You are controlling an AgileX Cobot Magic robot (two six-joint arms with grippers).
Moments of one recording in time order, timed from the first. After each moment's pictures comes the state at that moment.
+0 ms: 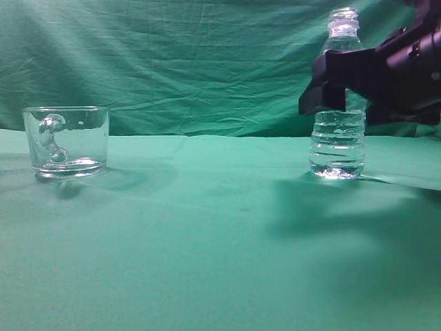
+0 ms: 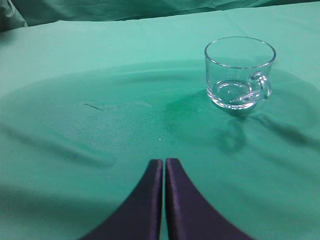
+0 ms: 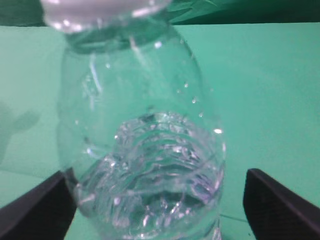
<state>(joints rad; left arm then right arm) 0.00 -0.01 0.02 -0.18 0.36 0.22 0.40 1.84 -0.54 0.05 -0.87 0.17</state>
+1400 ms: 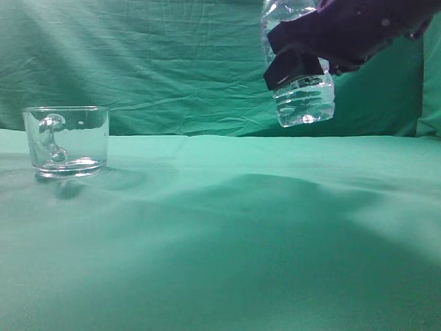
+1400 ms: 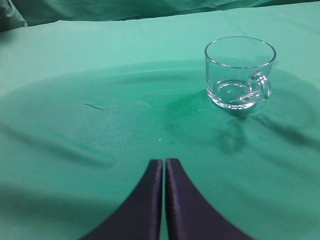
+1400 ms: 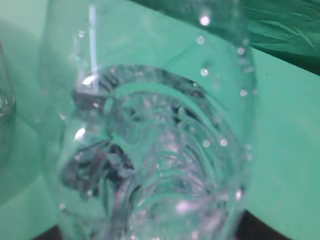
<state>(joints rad) 0.00 -0.01 0.02 -0.18 0.36 0.22 0.42 1.73 -0.79 -0.36 -0.44 0.18</state>
